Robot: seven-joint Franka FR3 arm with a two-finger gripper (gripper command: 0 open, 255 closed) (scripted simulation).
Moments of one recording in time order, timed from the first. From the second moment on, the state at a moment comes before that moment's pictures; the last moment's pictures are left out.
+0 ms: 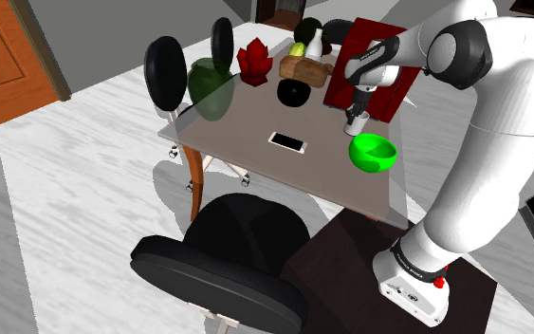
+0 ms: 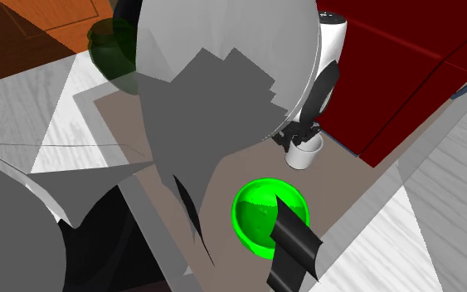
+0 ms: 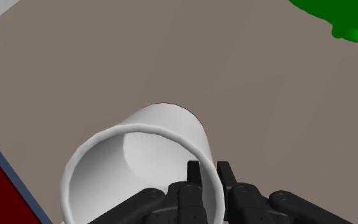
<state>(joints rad) -0.20 0.35 -0.49 -1.95 0.13 2.28 -0.64</state>
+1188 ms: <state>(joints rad) -0.18 0.26 -0.52 -1.88 0.08 2.13 -0.61</state>
